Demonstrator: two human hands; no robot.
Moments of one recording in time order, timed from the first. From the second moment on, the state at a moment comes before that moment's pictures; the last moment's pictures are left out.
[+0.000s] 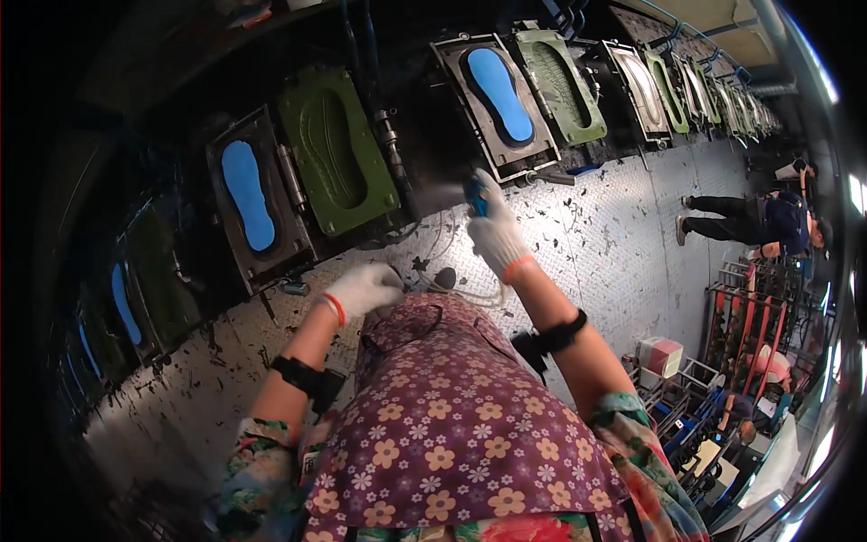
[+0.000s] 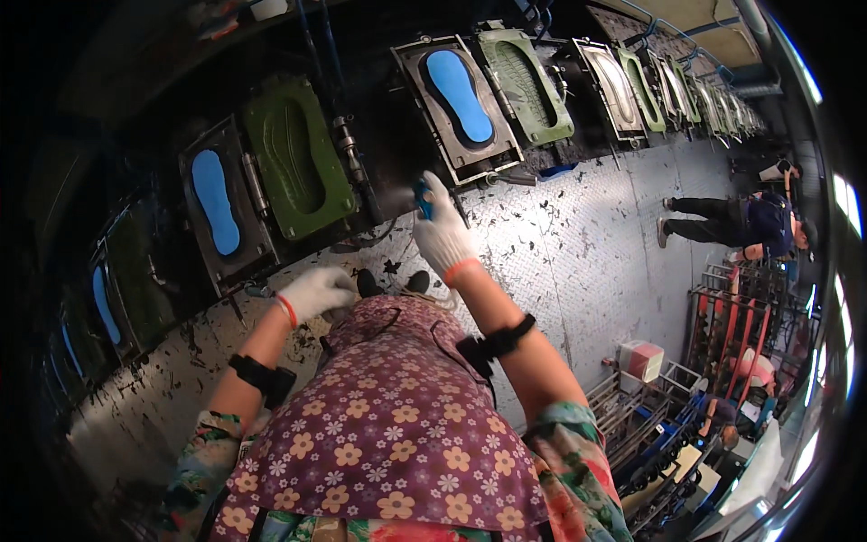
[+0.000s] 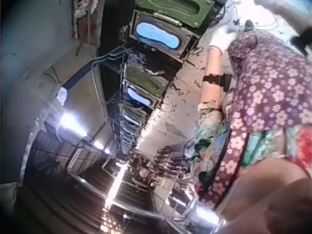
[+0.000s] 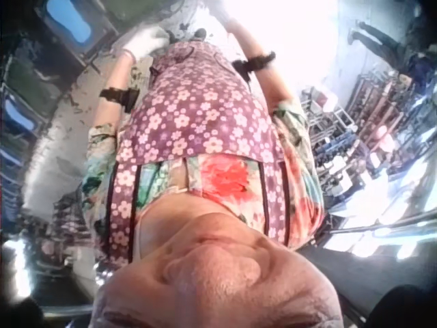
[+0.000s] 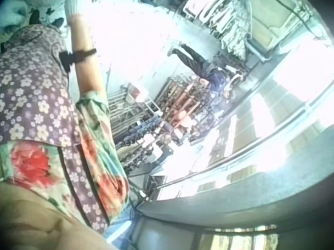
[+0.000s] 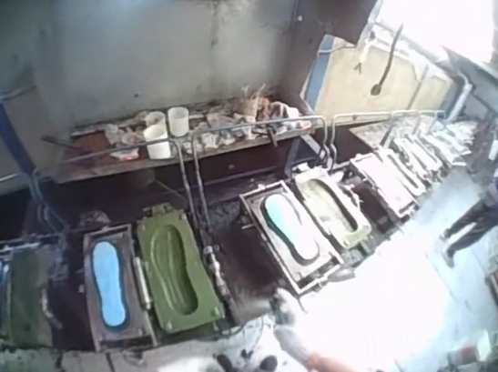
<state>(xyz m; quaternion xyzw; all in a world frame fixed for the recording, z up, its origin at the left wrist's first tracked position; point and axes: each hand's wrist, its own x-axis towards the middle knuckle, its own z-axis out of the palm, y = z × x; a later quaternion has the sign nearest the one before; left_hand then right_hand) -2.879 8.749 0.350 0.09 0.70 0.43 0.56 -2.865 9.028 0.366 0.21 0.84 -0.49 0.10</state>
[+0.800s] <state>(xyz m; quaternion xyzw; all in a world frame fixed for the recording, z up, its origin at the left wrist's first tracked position) -2.845 9.106 0.273 0.12 0.40 0.68 0.61 -3.108 9.330 0.411 -0.10 0.94 -0.32 0.03</state>
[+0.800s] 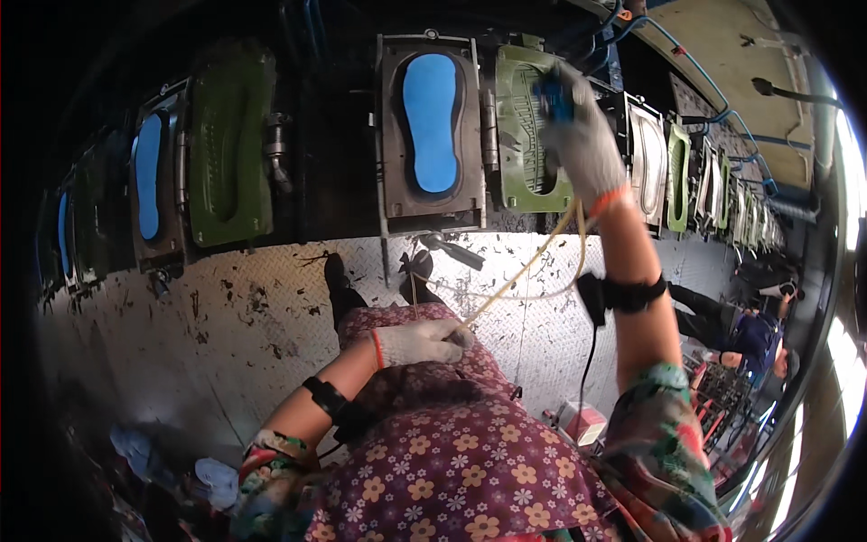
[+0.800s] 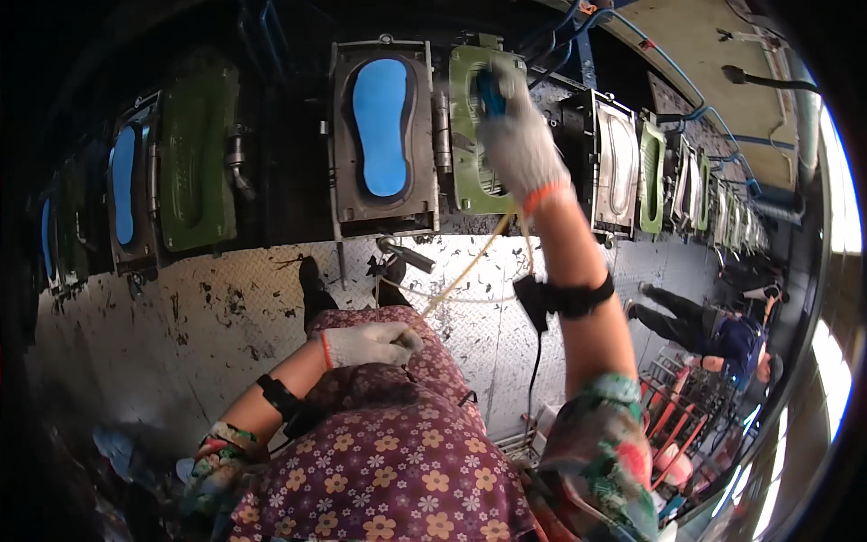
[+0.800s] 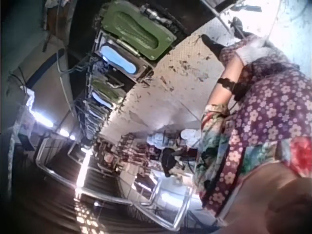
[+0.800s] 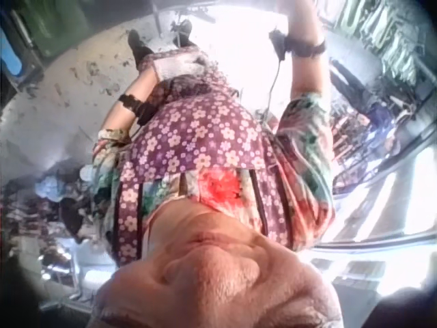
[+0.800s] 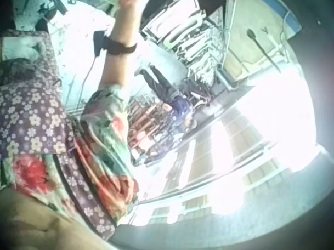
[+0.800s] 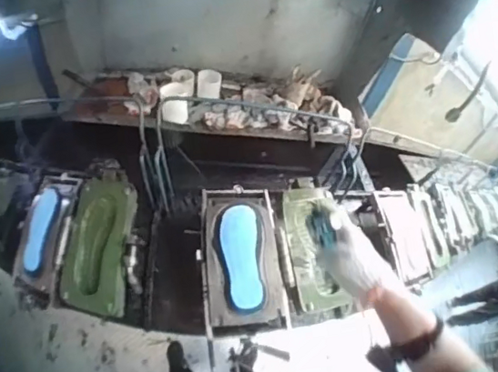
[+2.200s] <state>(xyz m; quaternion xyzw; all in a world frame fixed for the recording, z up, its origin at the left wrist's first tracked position) -3.125 9.259 0.285 0.10 0.98 0.15 0.09 -2.906 9.535 0.403 0.25 0.25 -0.90 0.25</state>
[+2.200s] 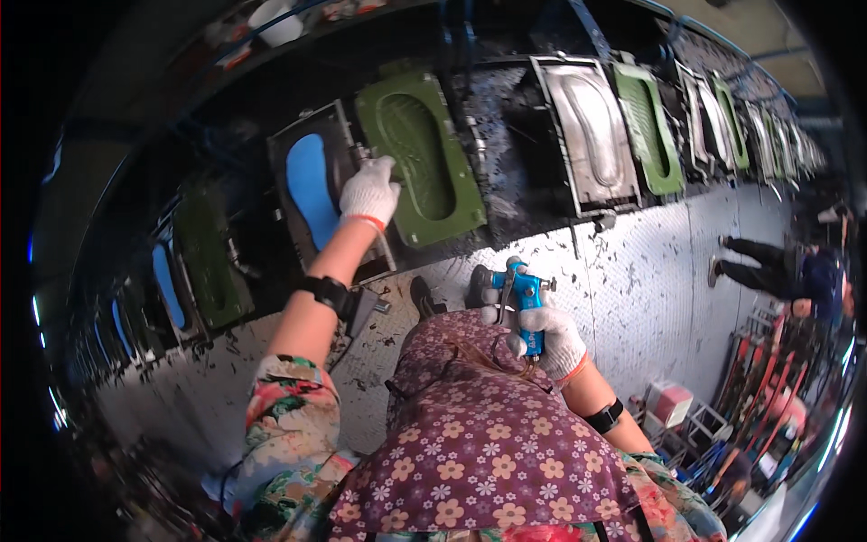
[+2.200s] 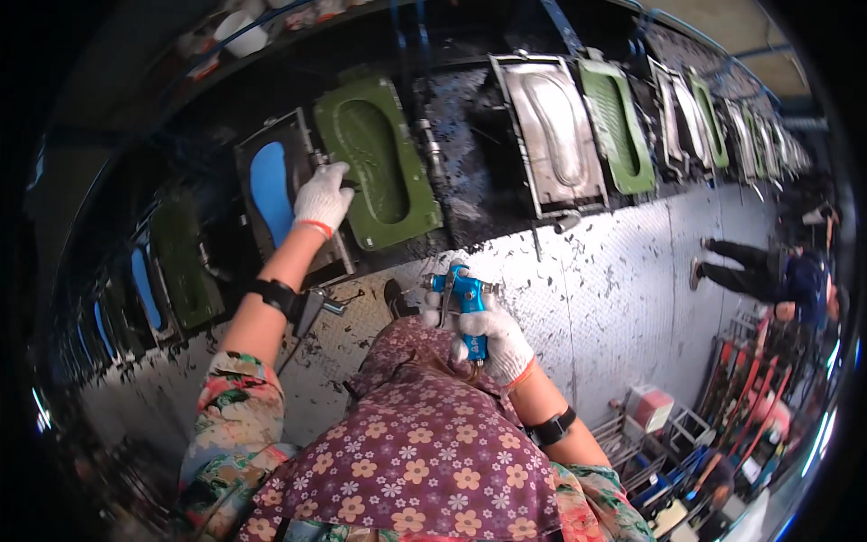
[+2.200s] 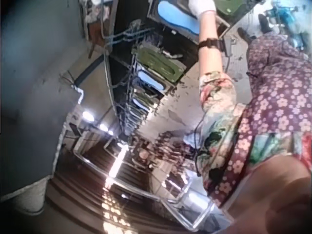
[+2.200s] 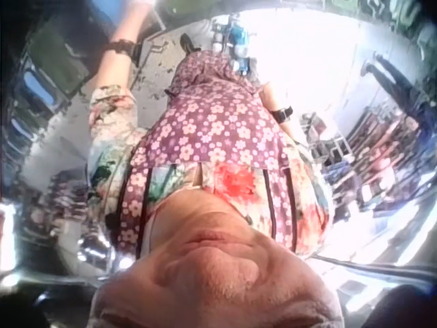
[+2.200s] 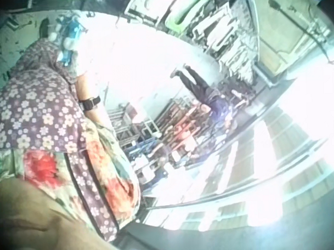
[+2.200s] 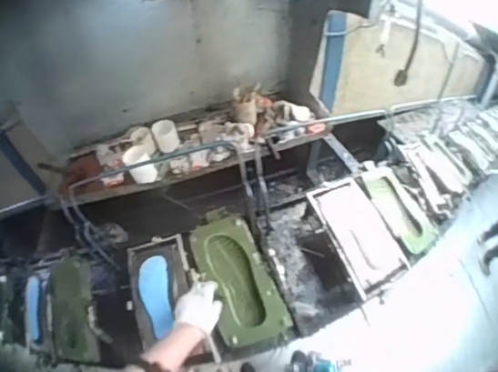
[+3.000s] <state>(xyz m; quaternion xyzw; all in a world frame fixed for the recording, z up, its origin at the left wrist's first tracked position) -2.997 9.293 0.364 0.00 0.78 0.41 0.47 -2.892 9.568 0.446 0.19 0.56 -0.76 0.28</state>
